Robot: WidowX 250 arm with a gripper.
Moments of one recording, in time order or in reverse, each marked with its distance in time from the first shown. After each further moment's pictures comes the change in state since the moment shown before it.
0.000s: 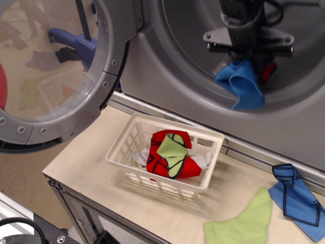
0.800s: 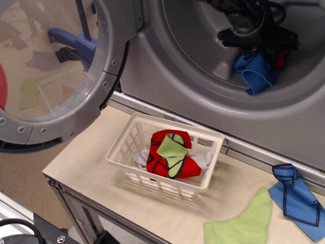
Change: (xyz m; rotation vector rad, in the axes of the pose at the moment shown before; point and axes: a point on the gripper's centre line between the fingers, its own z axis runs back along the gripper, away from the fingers) arm 0.032 0.003 -0.039 -0.062 -0.197 -0.013
